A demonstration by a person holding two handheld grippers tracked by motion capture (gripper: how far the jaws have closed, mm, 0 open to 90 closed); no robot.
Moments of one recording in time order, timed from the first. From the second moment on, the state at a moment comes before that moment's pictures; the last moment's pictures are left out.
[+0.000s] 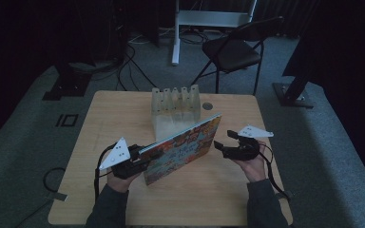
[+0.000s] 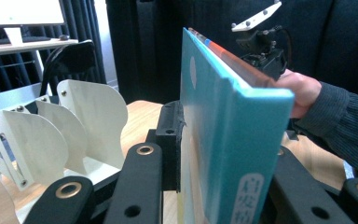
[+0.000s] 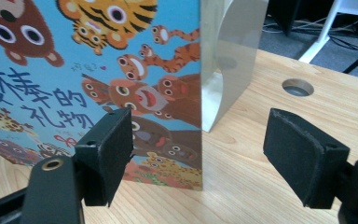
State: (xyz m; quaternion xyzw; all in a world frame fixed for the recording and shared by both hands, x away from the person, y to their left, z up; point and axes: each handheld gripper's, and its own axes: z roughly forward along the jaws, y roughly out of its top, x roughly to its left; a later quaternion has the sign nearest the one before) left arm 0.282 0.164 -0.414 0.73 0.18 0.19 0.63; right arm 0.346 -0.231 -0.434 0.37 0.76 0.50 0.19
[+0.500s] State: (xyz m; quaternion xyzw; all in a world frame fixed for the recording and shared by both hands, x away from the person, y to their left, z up) left arm 0.283 0.161 -0.425 0.72 0.19 0.19 0.64; right arm 0.346 -0.234 -0.438 0.38 0.76 0.49 0.19
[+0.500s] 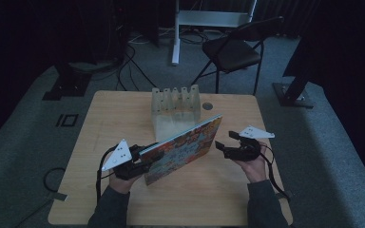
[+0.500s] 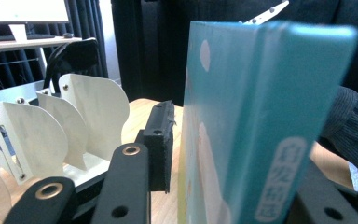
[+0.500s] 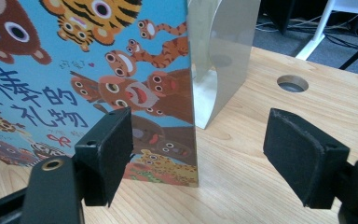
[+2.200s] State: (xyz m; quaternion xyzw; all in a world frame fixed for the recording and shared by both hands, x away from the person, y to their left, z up) left arm 0.295 0.149 -0.468 0.71 0.21 0.19 0.65; right arm 0.339 -0.264 -0.470 0.42 0.76 0.45 0.21
